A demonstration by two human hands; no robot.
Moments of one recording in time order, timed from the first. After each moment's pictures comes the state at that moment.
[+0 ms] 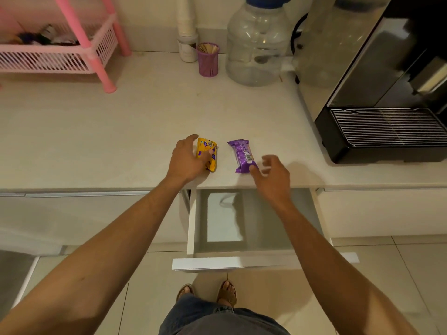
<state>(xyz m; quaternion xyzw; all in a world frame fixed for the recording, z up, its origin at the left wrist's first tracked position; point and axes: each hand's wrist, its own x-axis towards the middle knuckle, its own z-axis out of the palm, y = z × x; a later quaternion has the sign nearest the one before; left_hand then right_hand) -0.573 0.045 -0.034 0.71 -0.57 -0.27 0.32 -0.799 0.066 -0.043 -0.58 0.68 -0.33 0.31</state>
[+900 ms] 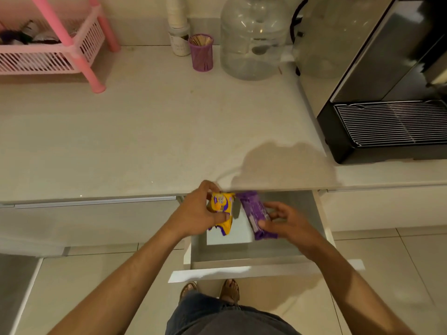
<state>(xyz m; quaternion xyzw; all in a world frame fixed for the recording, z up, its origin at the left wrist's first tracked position) -0.607 0.121 -0.038 0.62 -0.60 -0.46 0.20 -0.866 0.126 -0.062 -0.47 0.57 -0.23 0.63</state>
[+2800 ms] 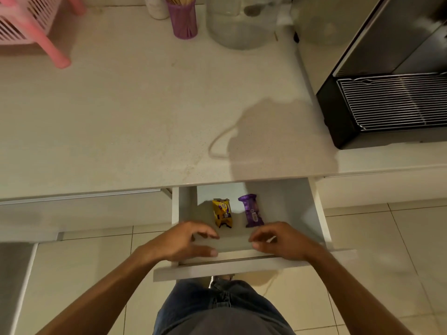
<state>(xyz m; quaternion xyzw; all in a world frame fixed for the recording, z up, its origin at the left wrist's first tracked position) -0.591 0.152 -0.101 0.49 -0.70 -0.52 -0.01 -0.890 0.140 -0.109 -0.67 0.49 0.01 0.56</state>
